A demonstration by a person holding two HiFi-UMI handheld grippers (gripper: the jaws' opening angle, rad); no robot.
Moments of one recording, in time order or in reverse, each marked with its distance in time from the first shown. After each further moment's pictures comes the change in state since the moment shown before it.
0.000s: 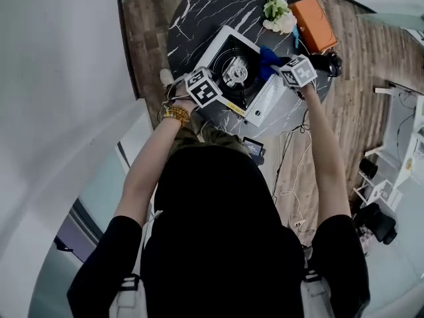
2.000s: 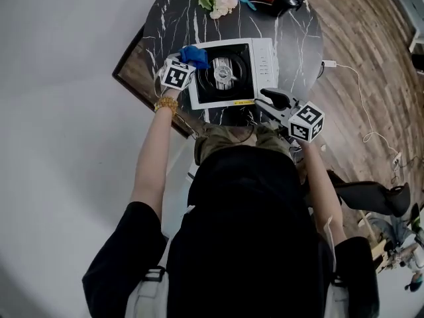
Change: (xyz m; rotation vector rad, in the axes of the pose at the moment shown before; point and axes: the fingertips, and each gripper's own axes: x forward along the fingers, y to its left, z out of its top) left arm 0.017 0.115 0.087 0.259 0.042 0.116; right arm -0.119 0.189 -0.031 0.656 -0.970 -0.036
